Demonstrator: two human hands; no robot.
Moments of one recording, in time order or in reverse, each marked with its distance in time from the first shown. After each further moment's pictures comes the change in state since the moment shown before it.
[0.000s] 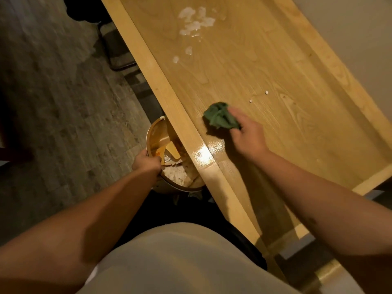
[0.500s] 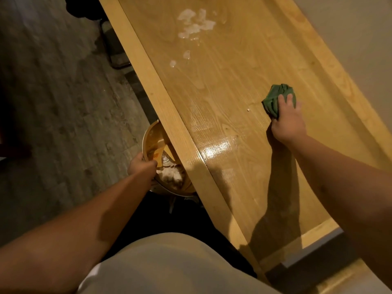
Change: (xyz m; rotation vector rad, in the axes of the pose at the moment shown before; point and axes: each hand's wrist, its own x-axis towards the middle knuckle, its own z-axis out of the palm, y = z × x) left_hand 0.005 0.007 0.012 -0.065 -0.014 -0.042; right_hand 0.083 0.099 -0.085 -0.571 -0.102 0.271
